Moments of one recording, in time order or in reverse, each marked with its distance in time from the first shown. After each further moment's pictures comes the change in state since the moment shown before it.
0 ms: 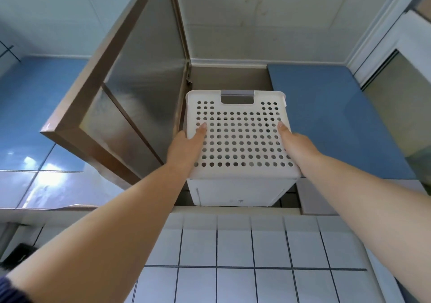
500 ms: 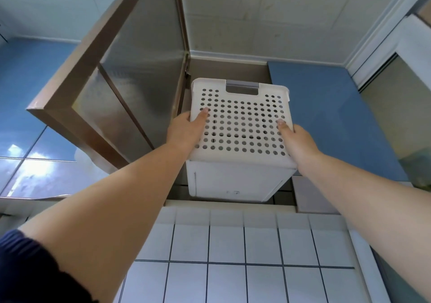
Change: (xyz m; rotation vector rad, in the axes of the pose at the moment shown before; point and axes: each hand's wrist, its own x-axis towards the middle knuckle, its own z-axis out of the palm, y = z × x) left_hand 0.013 0.012 0.004 -0.038 0.016 0.112; right_hand 0.004 0.007 0.005 0.104 0.075 -0.169
